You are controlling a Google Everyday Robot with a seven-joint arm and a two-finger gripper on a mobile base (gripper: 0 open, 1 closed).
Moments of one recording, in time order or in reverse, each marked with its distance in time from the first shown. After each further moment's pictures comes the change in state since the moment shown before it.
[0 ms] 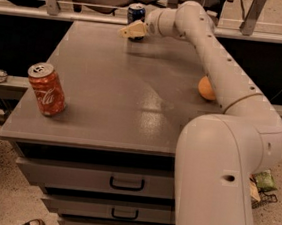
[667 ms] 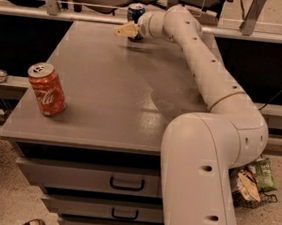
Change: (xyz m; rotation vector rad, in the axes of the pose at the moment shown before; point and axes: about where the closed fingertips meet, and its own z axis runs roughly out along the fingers) arm 0.006 0.002 0.036 0.019 -0.005 0.039
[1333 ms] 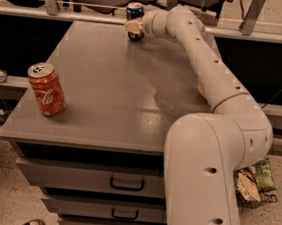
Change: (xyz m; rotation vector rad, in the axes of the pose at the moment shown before) arm -0.007 -0.017 -0.010 0.048 -0.023 -0.040
